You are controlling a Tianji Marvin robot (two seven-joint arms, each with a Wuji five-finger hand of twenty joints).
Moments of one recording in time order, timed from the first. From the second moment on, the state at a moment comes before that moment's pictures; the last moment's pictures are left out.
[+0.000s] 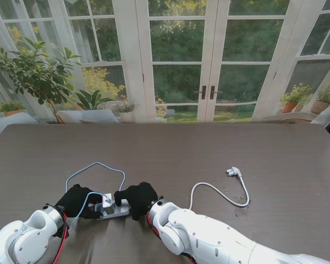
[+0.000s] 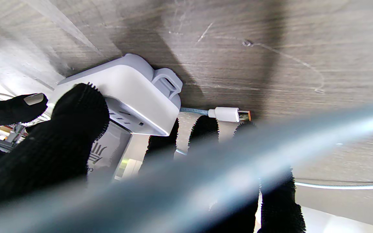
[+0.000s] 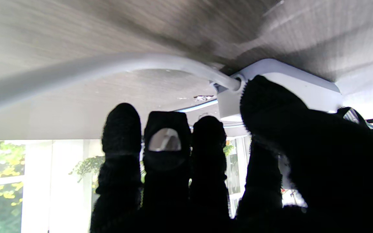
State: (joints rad) left arm 1.73 -1.04 -1.45 -1.48 0.85 -0.36 -0.06; right arm -1.01 -1.33 0.25 -1.12 -0.76 0.13 -0.31; left_hand 0.58 -0.69 0.73 -0.19 0.88 0.10 0.36 0.51 0.96 0.22 0.32 0.66 0.67 0.37 0.55 0.61 0.14 0.34 0.96 0.64; right_hand 0.52 -0.98 1.45 -0.30 0.46 -0.34 1.16 0.18 0.87 0.02 1.05 1.11 1.12 0.09 1.18 1.49 0.63 0.25 1.25 0.67
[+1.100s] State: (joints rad) left arm 1.73 -1.04 -1.46 -1.48 0.85 -0.36 -0.06; right arm -1.01 -1.34 0.26 -1.11 -0.76 0.14 -0.29; left_hand 0.58 -0.67 0.73 -0.19 0.88 0.10 0.35 0.50 0.96 0.22 0.32 0.66 0.67 0.36 0.55 0.61 0.14 0.34 0.96 0.64; right_hand 0.43 -0.91 1.45 -0.30 0.46 -0.45 1.16 0.20 0.87 0.02 0.97 1.09 1.12 0.09 1.13 1.49 0.62 0.23 1.25 0.67
